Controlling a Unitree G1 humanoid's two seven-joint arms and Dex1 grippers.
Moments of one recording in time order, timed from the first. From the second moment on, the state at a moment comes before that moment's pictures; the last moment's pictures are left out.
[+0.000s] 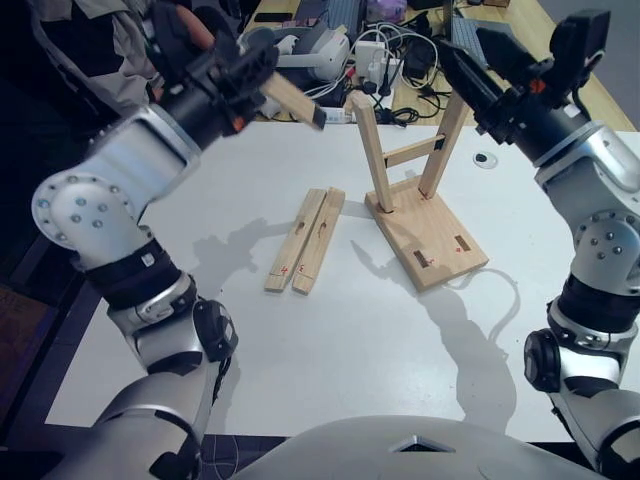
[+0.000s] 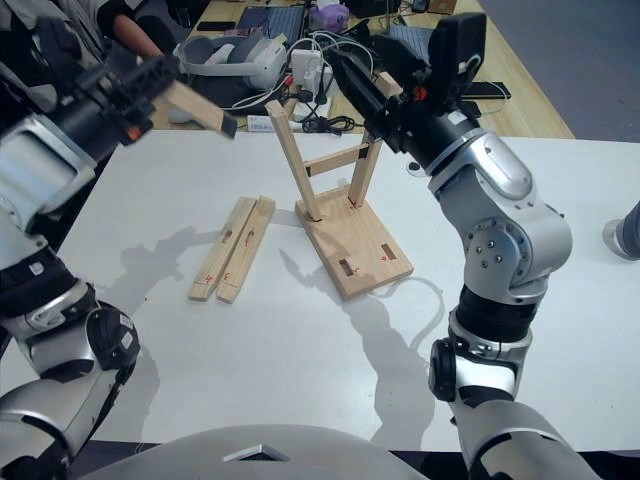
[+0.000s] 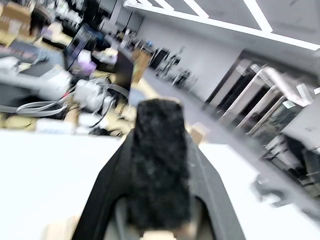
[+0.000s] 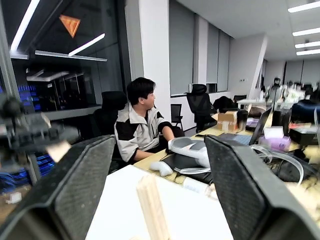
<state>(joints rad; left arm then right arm) -0.64 0.37 0.45 -0.26 -1.02 1.22 0.03 -0.56 -0.27 -0.20 -0.43 0.66 0.83 0.29</state>
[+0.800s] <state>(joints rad) -0.48 0.27 0.09 -0.24 -0.54 1.17 0.08 -0.28 -0.32 -0.14 -0.34 0.48 0.85 0.19</state>
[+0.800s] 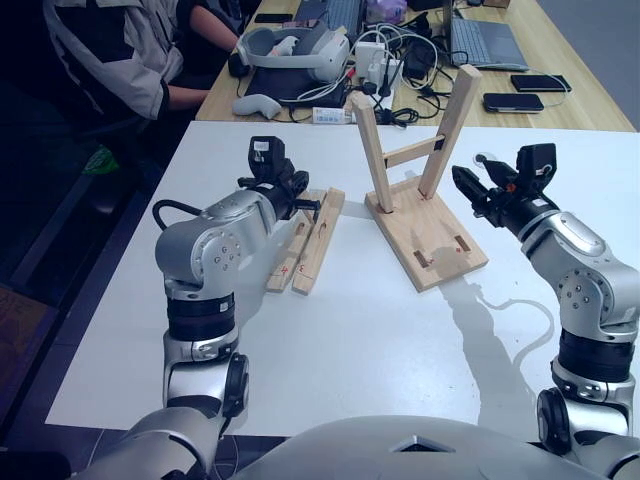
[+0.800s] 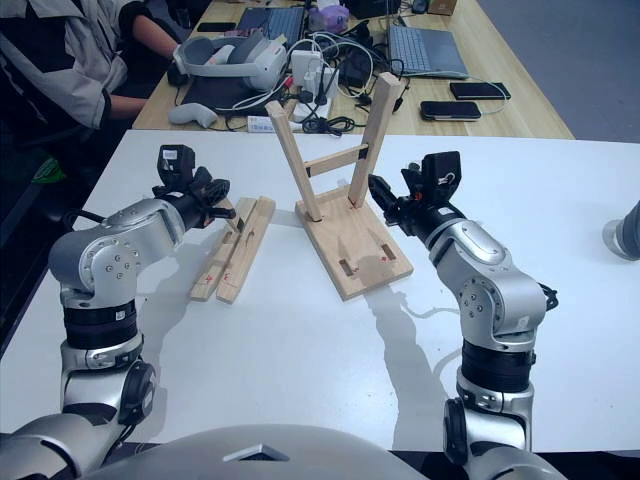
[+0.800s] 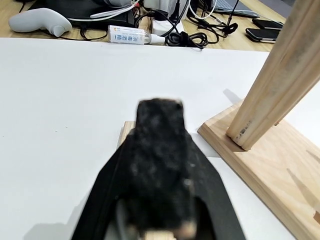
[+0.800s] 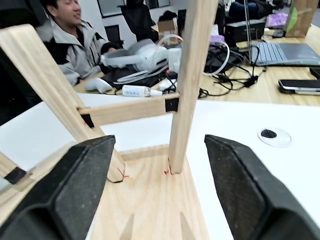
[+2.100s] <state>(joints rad) -0.50 0.15 0.11 -0.10 -0.36 1.11 -0.02 -0.29 -0.29 -0.06 -0.24 0.32 0.88 0.16</state>
